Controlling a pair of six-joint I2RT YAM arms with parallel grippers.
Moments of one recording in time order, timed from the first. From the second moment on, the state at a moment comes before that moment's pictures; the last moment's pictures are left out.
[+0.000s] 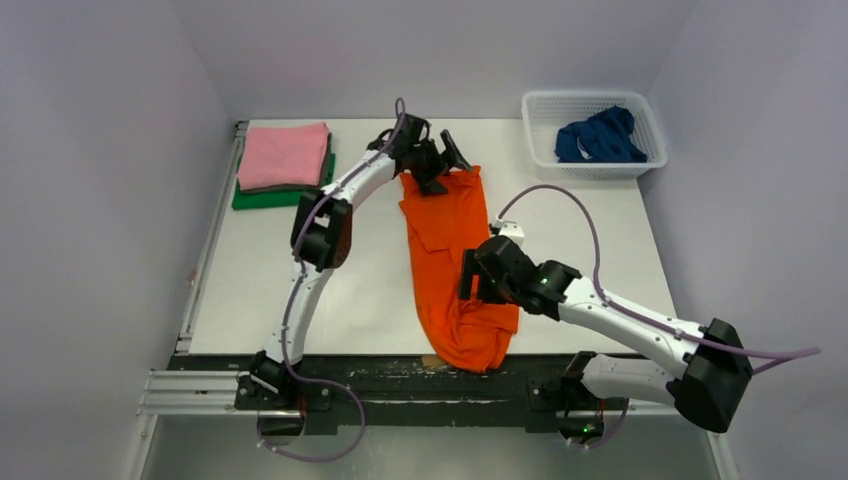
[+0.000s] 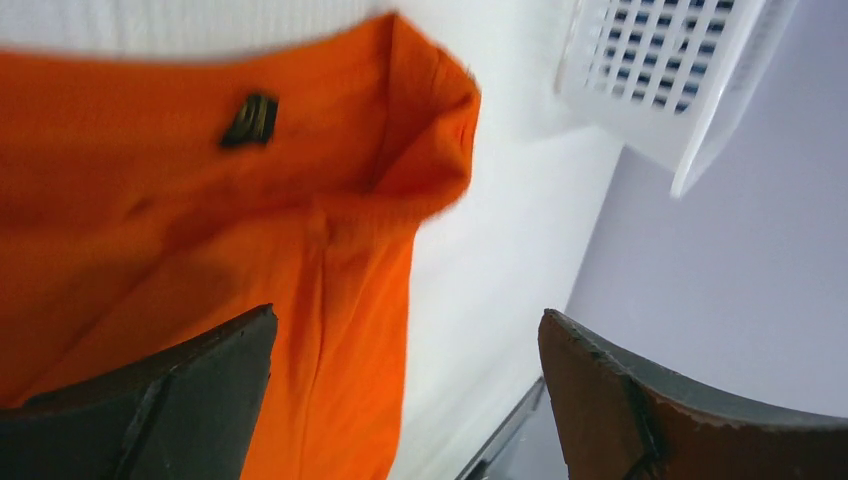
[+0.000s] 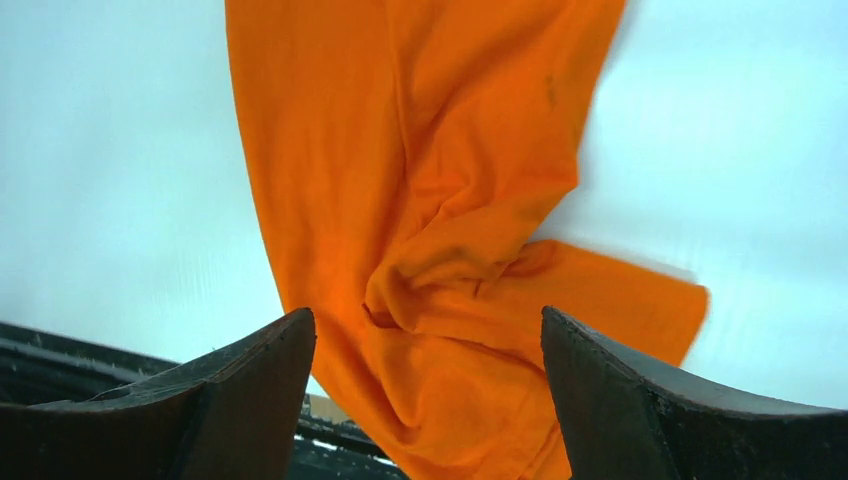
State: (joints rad) left arm -0.45 2.64 2.36 -0.42 0.52 -1.05; right arm 0.87 1.16 0.77 -0.56 0.22 0.85
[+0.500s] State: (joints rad) left arm -0.50 0.91 1.03 -0.35 0.06 -0.68; right arm 0.84 1.49 1.07 -0.52 0.44 0.70
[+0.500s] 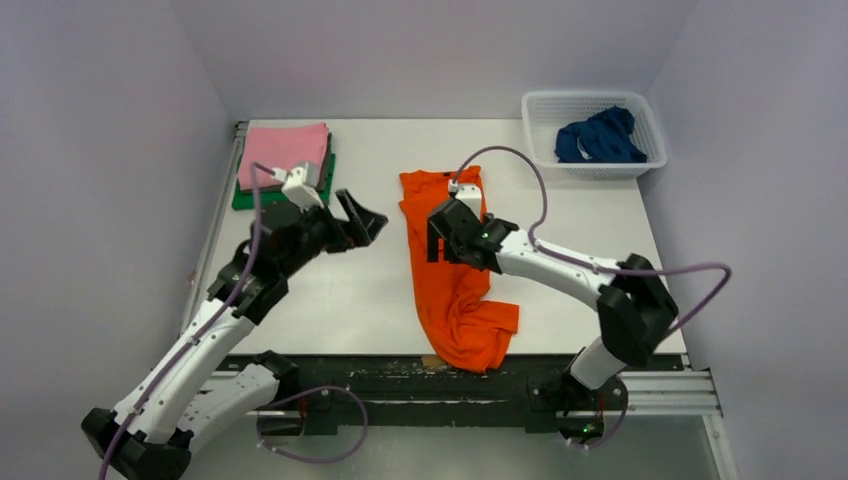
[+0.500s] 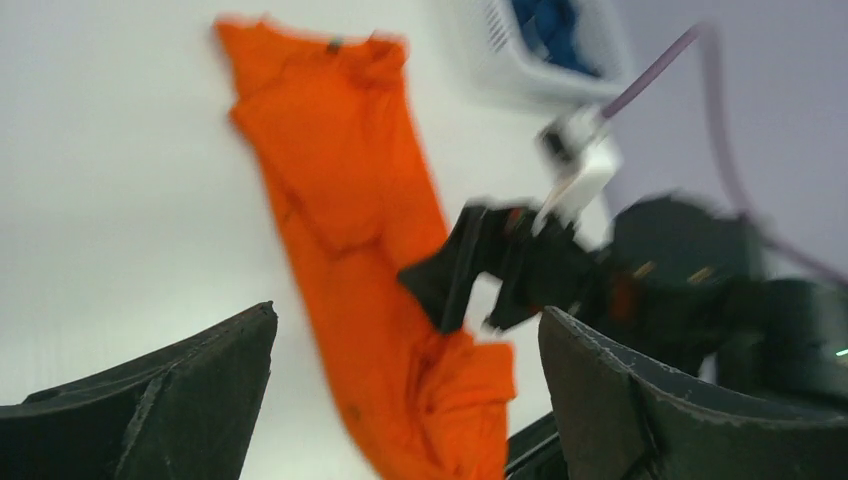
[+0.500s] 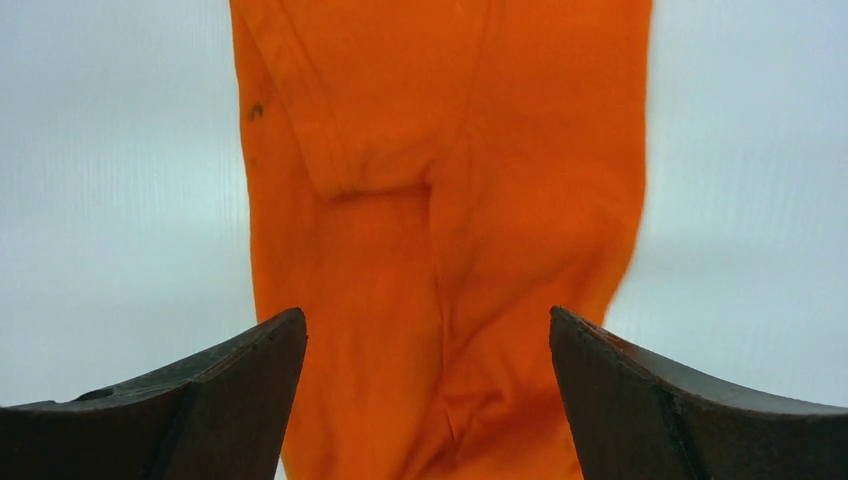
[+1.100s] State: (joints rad) left arm -0.66 0.77 0.48 -0.55 -0.08 -0.81; right arm 0.64 2.19 1.66 -0.53 0.35 0.61
